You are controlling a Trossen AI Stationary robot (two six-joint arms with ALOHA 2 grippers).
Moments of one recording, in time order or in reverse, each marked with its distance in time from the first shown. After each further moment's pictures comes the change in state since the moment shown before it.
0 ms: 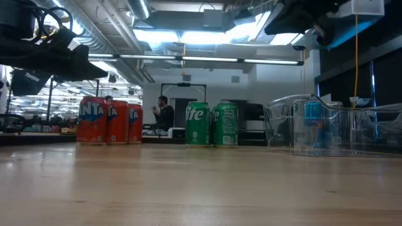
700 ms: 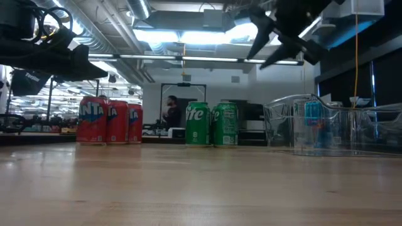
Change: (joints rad) left arm 0.000 0.000 0.000 0.000 0.000 0.000; right arm 0.001 0.311 0.151 -0.193 -0.005 -0.193
